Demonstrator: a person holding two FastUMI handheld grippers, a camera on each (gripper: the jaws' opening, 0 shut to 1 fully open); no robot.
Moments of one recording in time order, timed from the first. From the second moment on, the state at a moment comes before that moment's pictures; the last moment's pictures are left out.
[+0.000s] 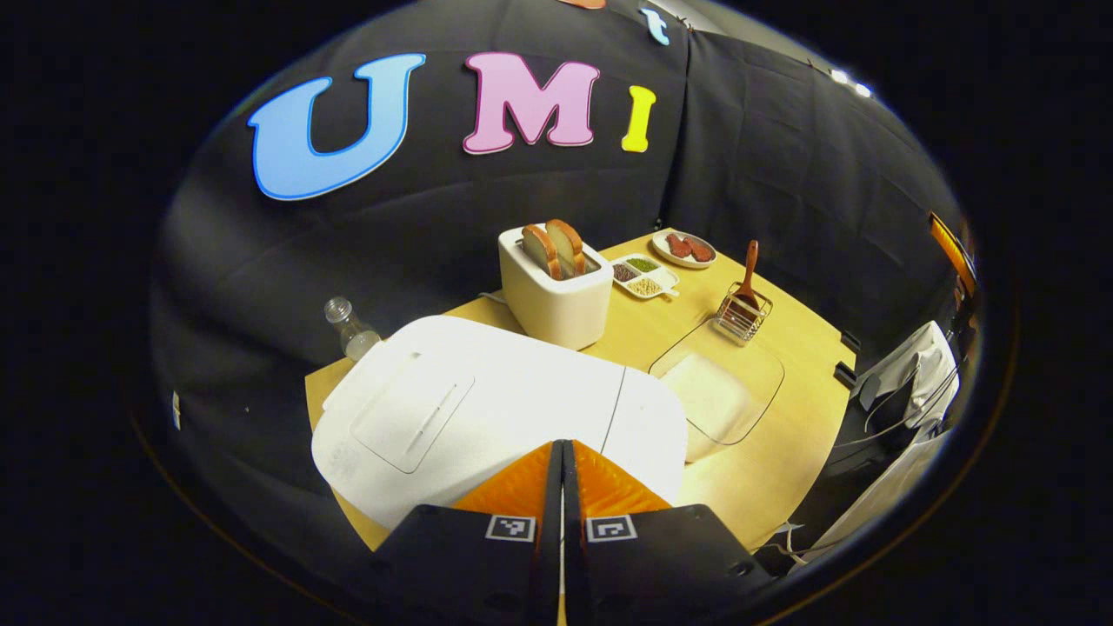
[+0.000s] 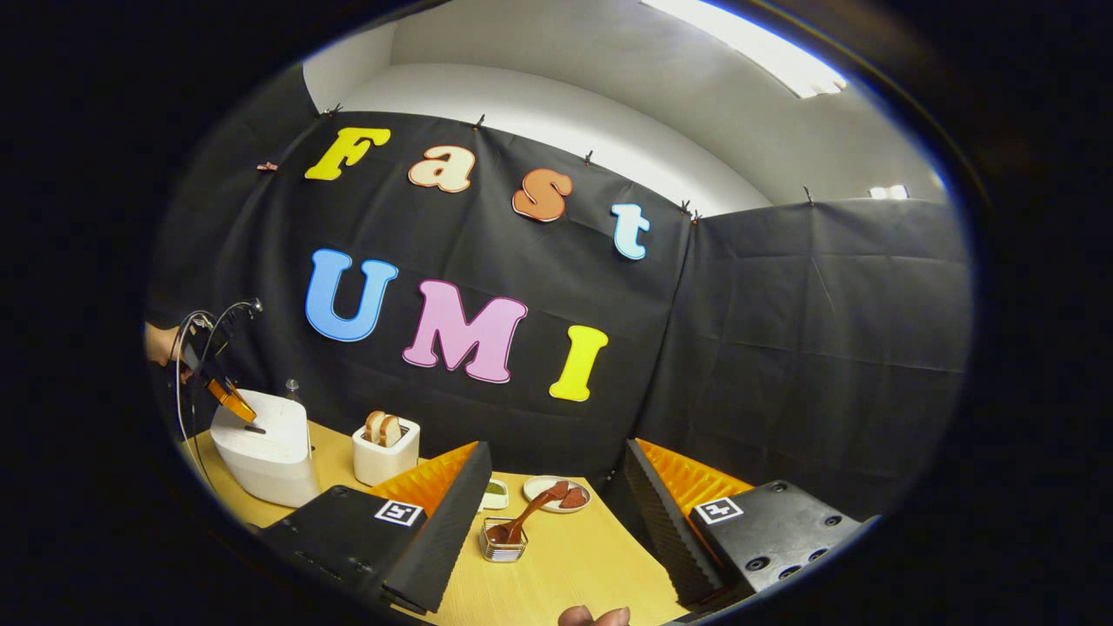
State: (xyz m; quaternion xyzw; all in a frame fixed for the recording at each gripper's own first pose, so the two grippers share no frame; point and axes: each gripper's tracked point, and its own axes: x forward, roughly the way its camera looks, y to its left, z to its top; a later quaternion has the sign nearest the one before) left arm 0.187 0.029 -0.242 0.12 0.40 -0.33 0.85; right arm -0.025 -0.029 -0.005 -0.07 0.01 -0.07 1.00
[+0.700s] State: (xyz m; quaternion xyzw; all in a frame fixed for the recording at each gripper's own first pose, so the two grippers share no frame) left arm 0.200 0.033 -0.253 0.25 0.38 -0.30 0.84; right arm -0.032 -0.031 -0.005 -0.06 0.01 -0.08 1.00
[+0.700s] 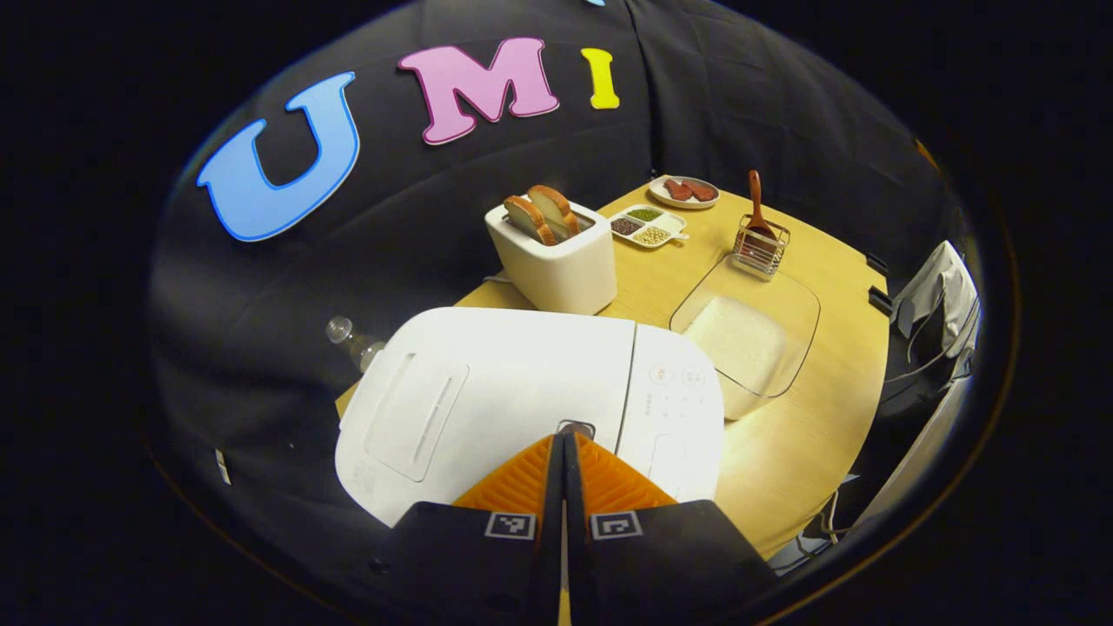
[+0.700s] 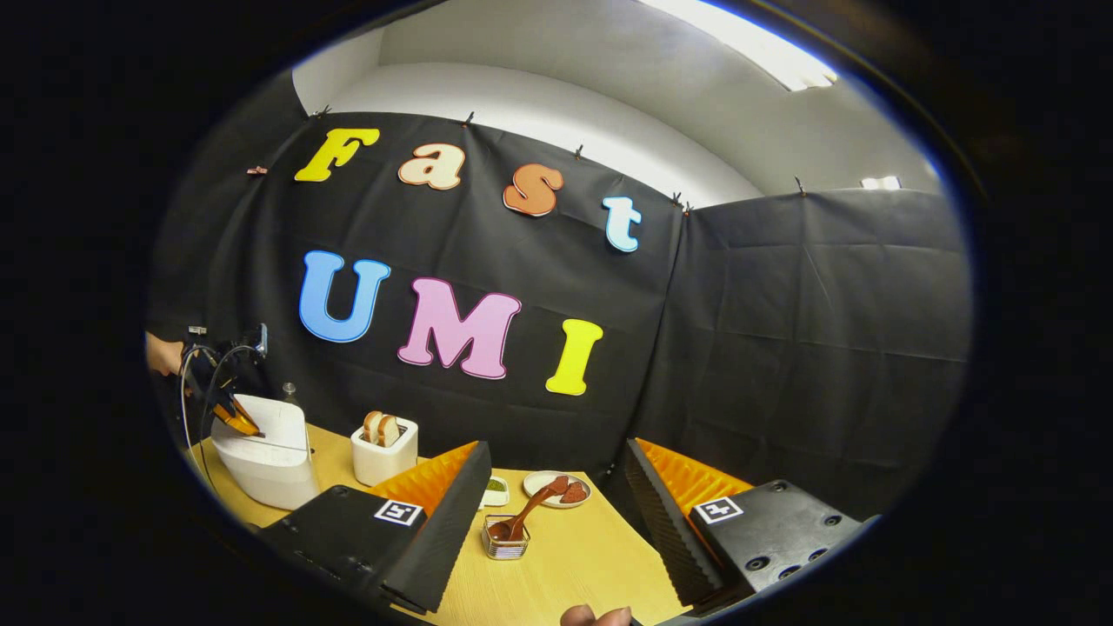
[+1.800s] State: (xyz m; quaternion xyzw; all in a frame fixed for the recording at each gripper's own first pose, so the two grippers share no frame) left arm 0.100 0.027 -0.030 0.07 0.00 -0.11 0.99; right arm -0.054 -0.032 -0.005 -0.05 0.01 -0.06 1.00
